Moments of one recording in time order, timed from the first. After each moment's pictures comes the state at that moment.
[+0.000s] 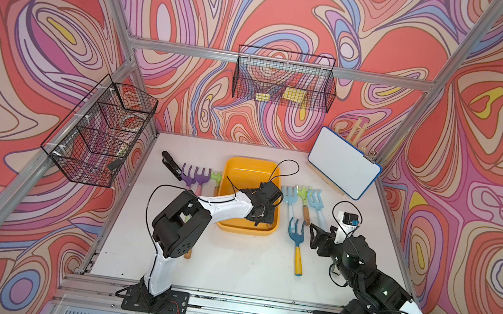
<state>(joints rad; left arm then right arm) -0.77 1.97 1.36 -0.49 -0.06 -0.71 0.69 0.56 0.54 -0.41 0.38 0.46</state>
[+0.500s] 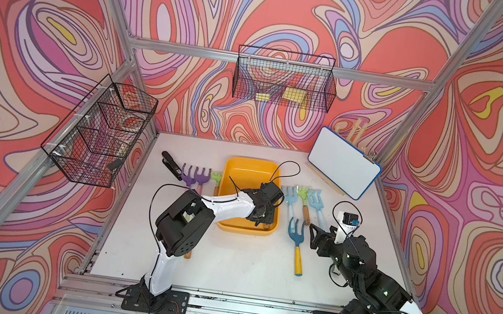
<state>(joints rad) -0.77 1.99 1.38 -0.51 -0.09 -0.69 0.69 0.56 0.54 -0.41 0.38 0.46</state>
